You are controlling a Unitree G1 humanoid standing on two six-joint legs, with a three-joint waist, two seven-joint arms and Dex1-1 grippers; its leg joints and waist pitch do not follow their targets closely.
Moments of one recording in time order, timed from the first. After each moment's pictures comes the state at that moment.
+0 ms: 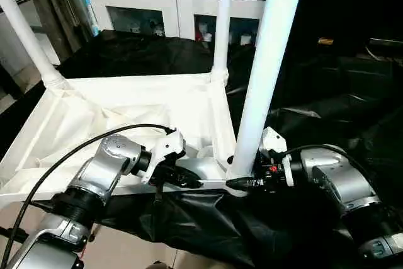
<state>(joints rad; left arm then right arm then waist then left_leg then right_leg) -0.51 0.41 -0.32 0.44 -0.05 0.25 -1.40 -0.40 -0.41 0.24 0.35 0.16 0.22 1.30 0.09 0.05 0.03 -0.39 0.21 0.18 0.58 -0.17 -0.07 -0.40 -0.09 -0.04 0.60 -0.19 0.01</state>
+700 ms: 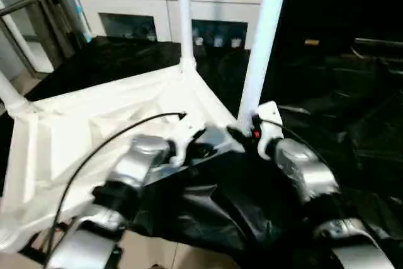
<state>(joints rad) -0.60 0.14 -0.21 0.61 0.03 0.31 -0.85 -0.54 -0.12 0.03 0.63 0.06 0.22 0.46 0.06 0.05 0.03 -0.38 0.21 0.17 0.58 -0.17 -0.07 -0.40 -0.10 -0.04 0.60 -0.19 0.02</state>
